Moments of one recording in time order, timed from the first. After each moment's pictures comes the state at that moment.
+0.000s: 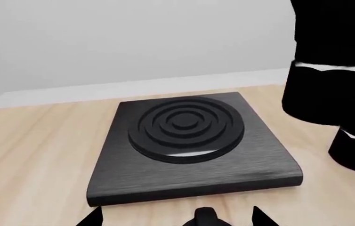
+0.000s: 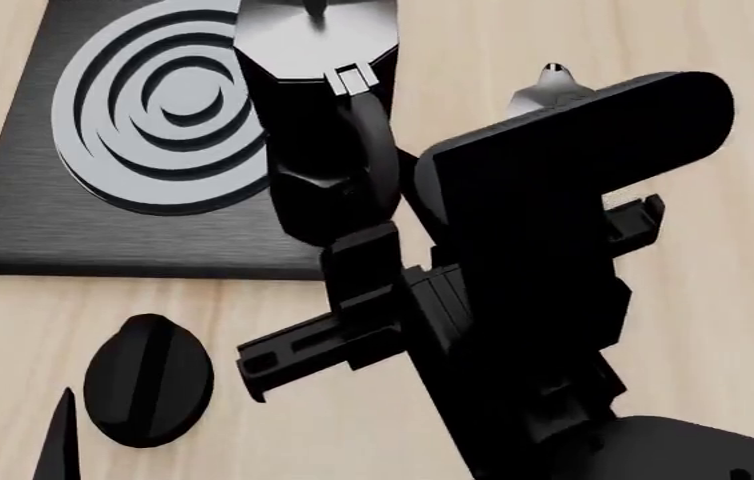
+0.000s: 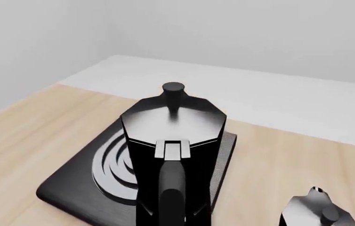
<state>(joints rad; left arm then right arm) 0.02 -0.63 0.32 0.89 -0.47 -0.43 -0.64 0.97 0.30 0.06 -0.71 1.47 1.47 0.79</state>
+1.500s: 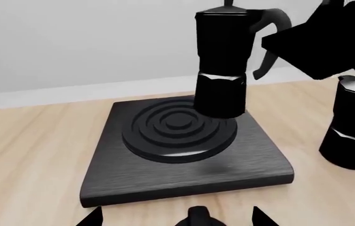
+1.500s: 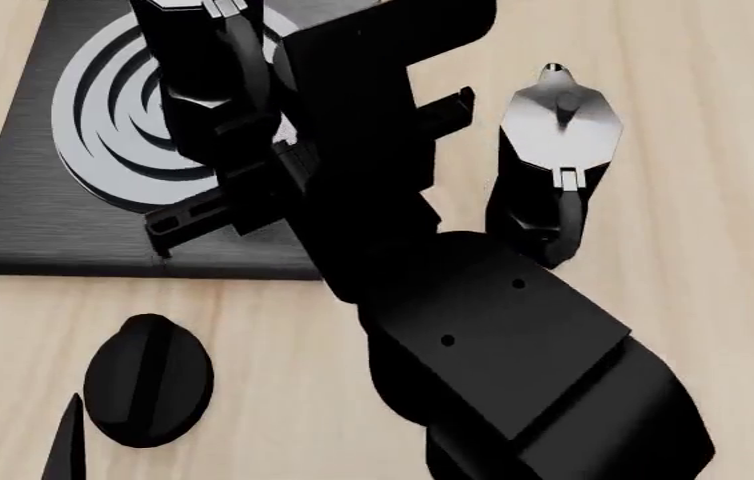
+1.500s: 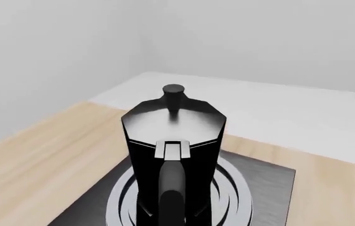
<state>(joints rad) 0.01 -0.65 0.34 0.90 -0.48 -0.42 -0.65 1.03 0.21 -0.46 -0.21 0.74 0.82 0.20</state>
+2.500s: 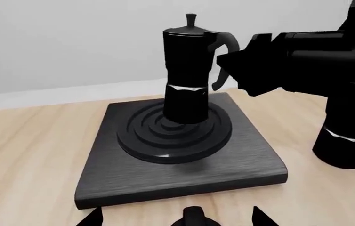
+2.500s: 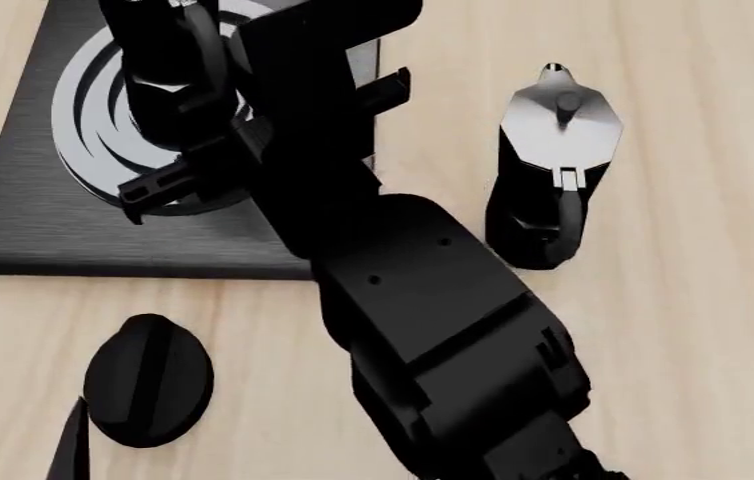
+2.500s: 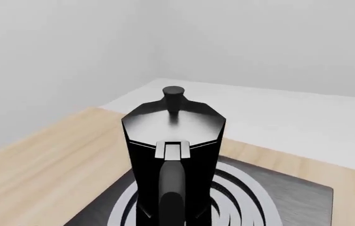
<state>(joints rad) 0.01 -0.66 0.36 0.90 -0.48 -0.40 -0.65 1.10 0.09 -0.57 0.20 0.60 0.49 0.03</state>
